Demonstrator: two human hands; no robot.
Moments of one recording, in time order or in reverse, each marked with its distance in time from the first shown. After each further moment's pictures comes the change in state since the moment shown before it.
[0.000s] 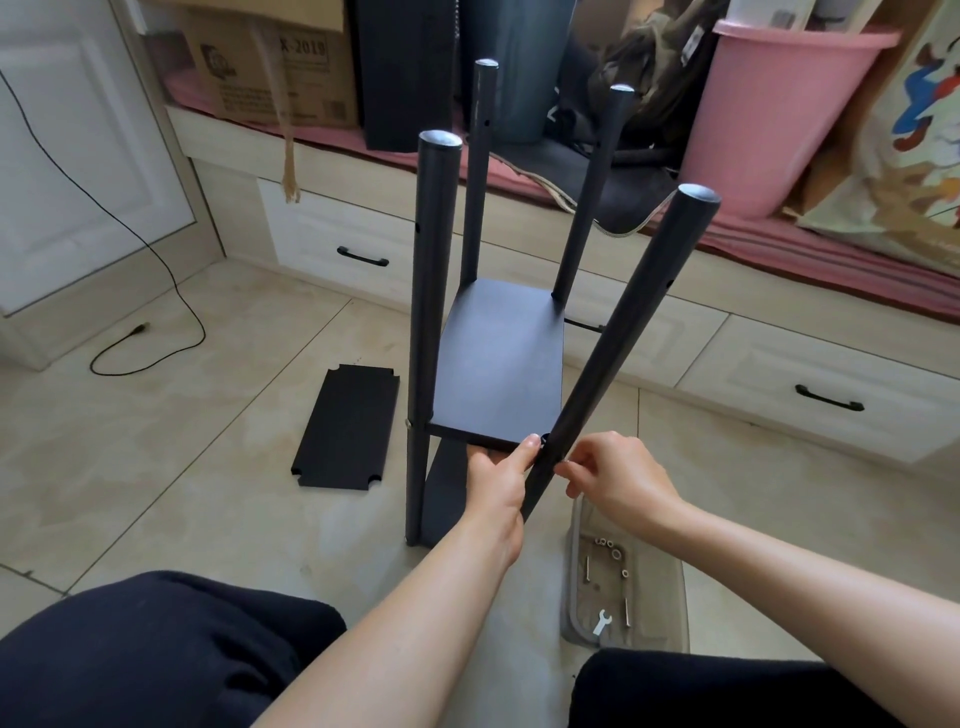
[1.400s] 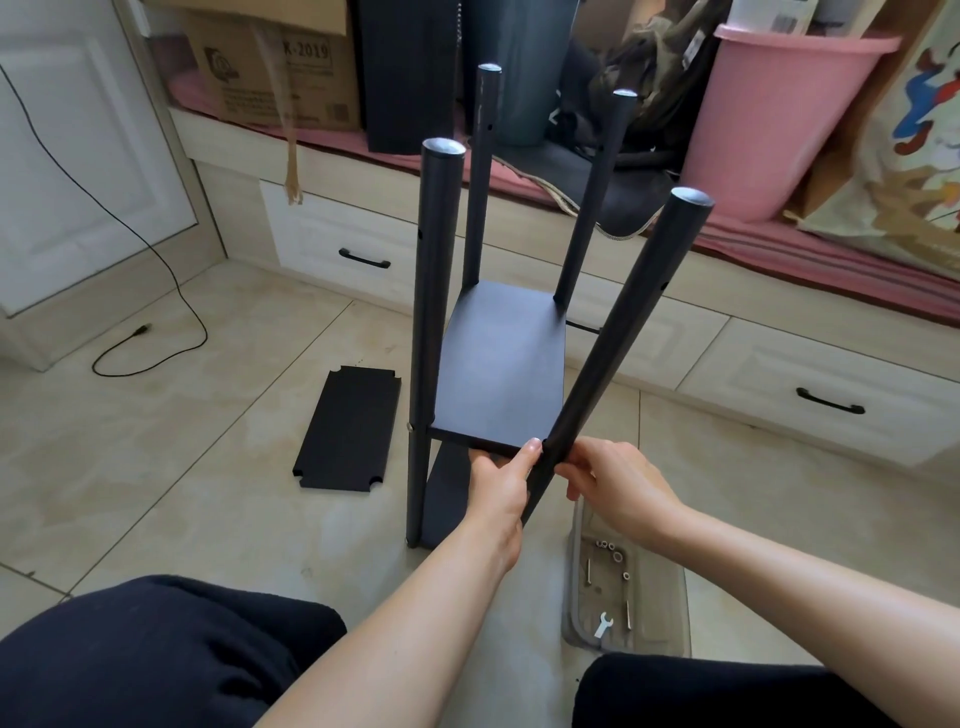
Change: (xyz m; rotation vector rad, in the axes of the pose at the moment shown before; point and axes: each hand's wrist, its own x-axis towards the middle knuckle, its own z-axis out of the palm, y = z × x) left_hand 0.004 -0.005 -0.004 0.095 -0.029 0.020; right_hand 0.002 0.006 0.004 -0.055 -0.014 -0.168
